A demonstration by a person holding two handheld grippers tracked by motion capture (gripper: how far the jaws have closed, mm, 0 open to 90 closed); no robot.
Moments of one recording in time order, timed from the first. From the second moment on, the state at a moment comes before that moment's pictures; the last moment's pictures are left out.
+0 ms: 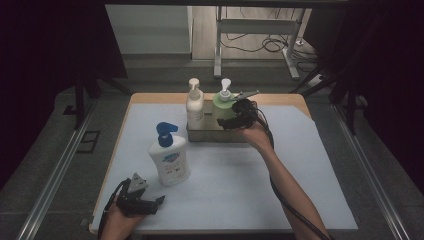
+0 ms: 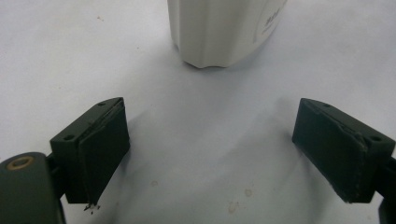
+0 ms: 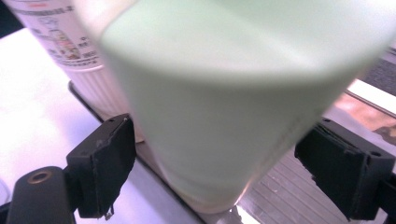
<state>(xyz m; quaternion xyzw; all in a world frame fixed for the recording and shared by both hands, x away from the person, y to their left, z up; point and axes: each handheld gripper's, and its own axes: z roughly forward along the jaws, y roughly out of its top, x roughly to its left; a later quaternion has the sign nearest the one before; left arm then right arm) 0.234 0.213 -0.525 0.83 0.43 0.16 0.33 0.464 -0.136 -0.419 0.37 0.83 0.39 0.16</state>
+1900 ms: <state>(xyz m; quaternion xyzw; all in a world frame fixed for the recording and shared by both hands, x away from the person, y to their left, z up) 0.234 0.213 -0.525 0.83 0.43 0.15 0.33 0.498 -0.165 -0.438 0.40 0.83 0.35 0.15</state>
